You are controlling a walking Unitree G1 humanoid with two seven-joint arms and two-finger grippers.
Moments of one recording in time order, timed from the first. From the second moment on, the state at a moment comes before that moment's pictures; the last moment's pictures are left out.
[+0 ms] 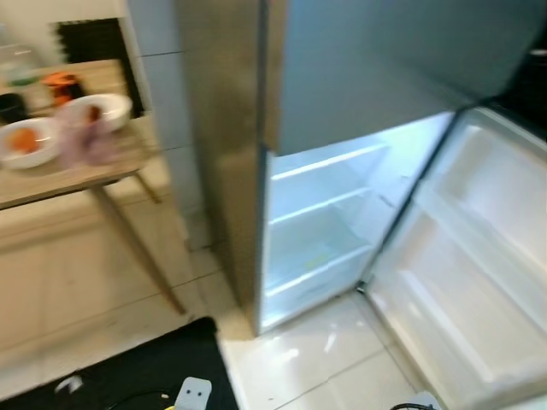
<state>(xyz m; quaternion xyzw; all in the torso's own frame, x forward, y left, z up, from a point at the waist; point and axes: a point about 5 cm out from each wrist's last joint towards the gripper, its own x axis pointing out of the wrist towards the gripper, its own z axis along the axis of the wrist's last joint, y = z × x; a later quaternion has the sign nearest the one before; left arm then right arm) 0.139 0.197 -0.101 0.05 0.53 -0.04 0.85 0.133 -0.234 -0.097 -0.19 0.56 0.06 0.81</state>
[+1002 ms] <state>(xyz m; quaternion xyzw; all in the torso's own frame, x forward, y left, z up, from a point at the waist) 0.132 0.201 -0.103 0.05 0.54 -0.03 0.84 0.131 -0.226 -0.099 -0.18 0.56 0.07 0.81</state>
